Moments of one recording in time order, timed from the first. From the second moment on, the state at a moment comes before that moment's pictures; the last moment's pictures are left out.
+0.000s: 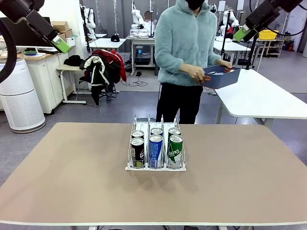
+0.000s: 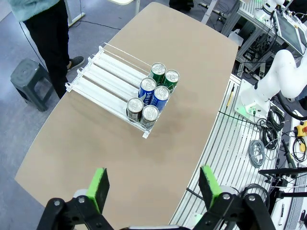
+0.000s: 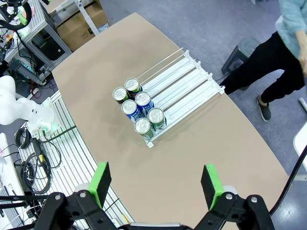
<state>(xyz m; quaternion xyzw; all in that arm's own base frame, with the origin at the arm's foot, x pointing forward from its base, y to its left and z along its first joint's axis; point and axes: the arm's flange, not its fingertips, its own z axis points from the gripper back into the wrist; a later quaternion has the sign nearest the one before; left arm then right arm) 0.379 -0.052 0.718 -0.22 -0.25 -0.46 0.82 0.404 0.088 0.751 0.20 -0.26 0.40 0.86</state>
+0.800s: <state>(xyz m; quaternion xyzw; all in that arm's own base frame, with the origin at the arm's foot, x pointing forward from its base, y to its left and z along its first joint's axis) 0.379 -0.052 0.718 -0.22 -0.25 -0.46 0.82 0.404 0.088 0.751 0.20 -0.26 0.40 0.86</state>
